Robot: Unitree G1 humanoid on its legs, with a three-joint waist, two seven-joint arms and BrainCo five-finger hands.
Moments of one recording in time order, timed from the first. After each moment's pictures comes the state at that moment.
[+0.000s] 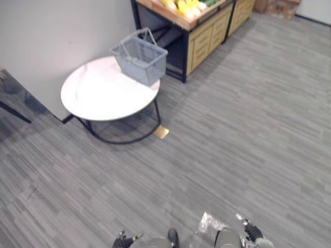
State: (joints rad) left arm 0.04 0.15 0.12 1.10 -0.18 -0.12 0.11; right arm 0.04 -0.10 -0.23 1.15 0.00 -0.13 0.00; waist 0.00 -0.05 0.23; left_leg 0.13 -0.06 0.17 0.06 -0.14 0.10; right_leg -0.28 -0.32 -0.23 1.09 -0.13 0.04
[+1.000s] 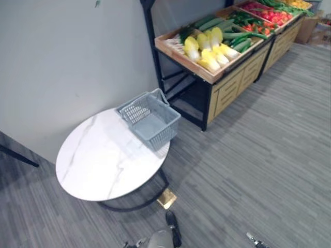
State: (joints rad) left arm 0.11 0.06 0.37 1.16 -0.15 -0.10 0.07; right arm 0.09 -0.10 -0.29 1.16 -0.04 -0.09 0.00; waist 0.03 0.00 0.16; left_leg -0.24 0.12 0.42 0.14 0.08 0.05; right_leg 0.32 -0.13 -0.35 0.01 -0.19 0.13
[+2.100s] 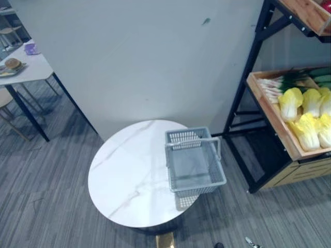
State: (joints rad) left arm 0.21 0.01 0.52 1.19 -0.13 -0.08 0.07; right arm 0.10 -0.14 -0.35 1.20 -0.04 -0.10 0.03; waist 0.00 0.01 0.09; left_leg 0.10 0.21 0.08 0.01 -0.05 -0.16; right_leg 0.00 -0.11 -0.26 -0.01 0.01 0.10
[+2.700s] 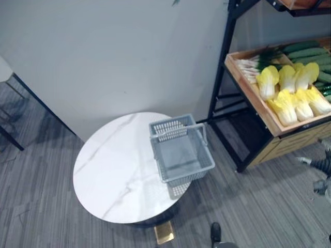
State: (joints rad) left arm 0.19 0.09 0.28 1.14 -0.02 -0.08 0.09; right arm -0.12 -0.64 -0.34 0.37 -0.48 -0.09 -0.09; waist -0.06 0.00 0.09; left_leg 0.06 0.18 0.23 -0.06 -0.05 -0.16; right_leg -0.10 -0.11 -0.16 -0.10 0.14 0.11
